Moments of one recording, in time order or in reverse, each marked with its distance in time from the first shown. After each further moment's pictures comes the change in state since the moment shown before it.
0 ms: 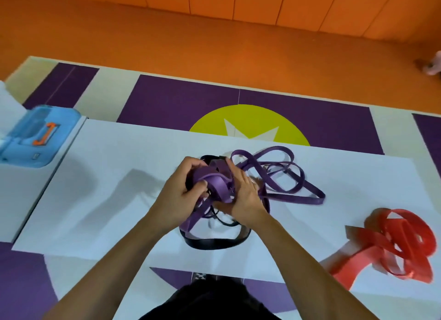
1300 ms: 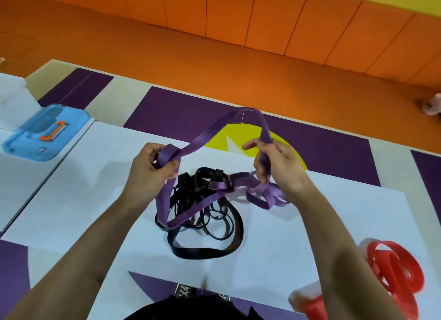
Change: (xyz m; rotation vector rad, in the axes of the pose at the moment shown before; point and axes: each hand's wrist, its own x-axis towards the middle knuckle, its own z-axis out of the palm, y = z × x) left_hand 0.022 0.010 -0.031 -0.169 0.452 -0.132; right_hand 0.003 -0.092 -0.160 0.598 0.051 -0.003
